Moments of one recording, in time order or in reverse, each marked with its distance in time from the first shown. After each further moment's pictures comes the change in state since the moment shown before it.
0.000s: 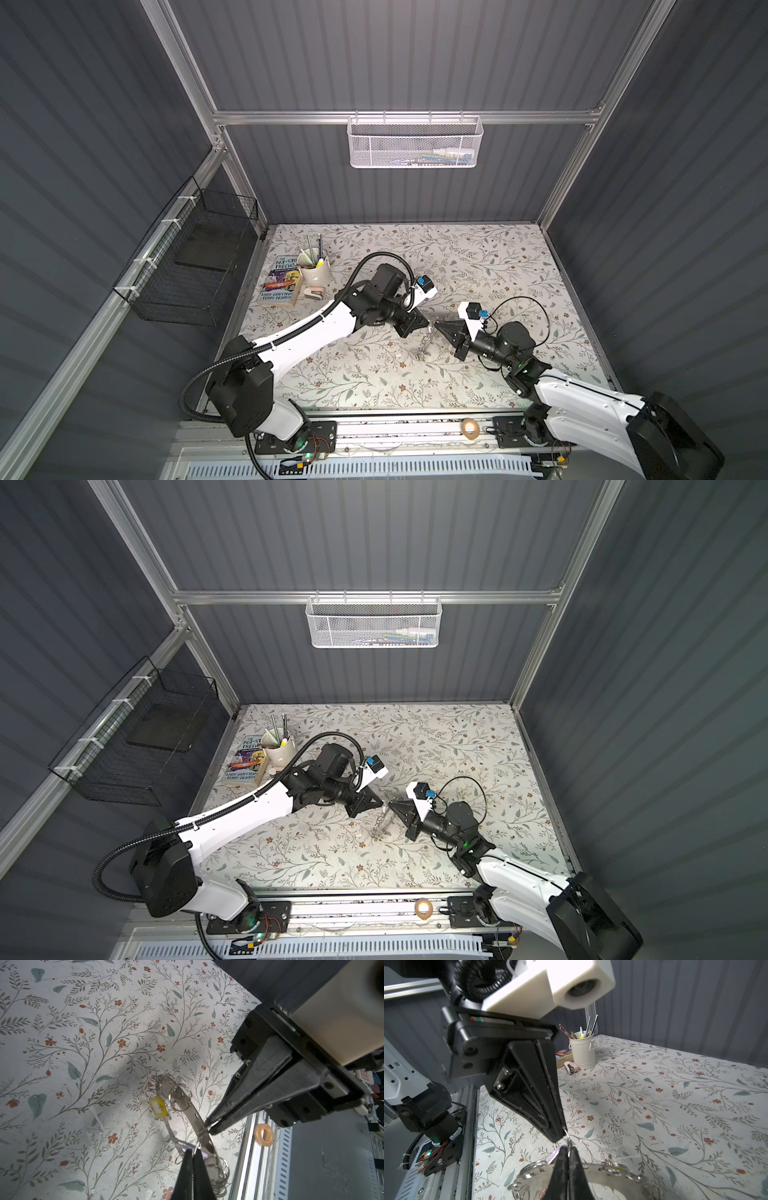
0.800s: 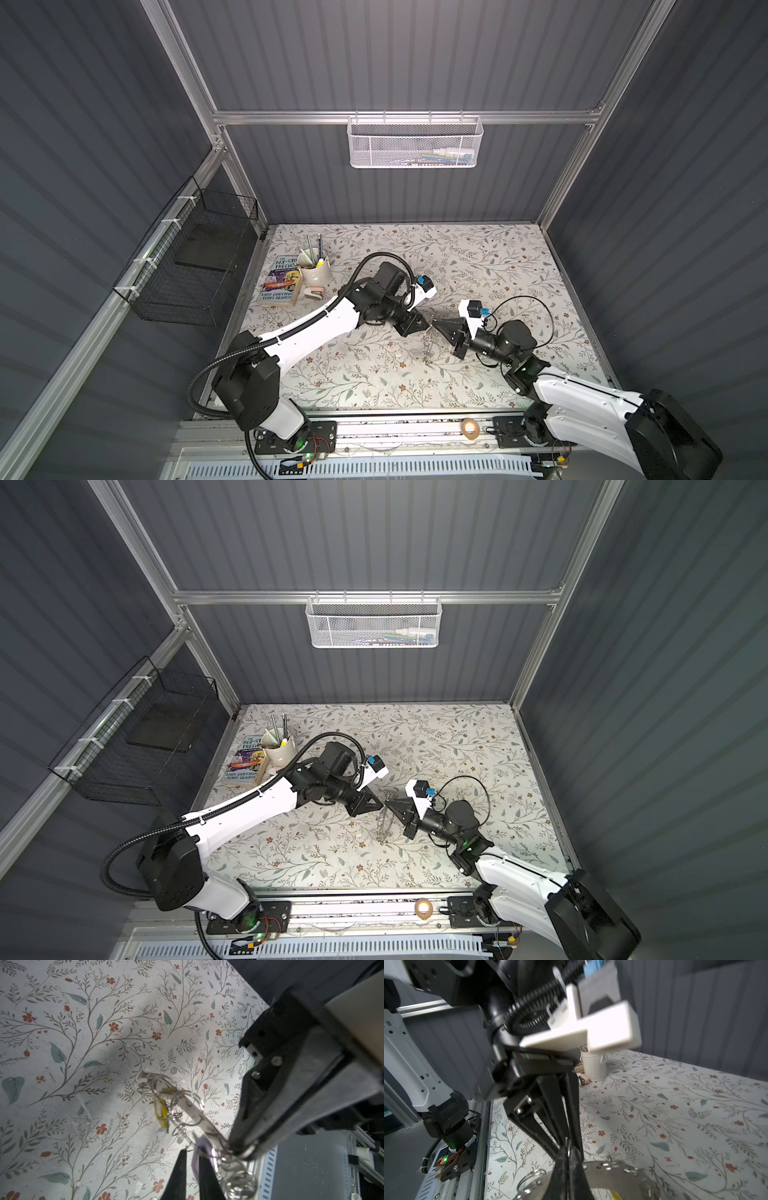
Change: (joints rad) left arm 0.005 0.054 0.035 -0.076 0.025 -0.039; right arm 0.004 0.020 0.036 0.089 -0.056 0.033
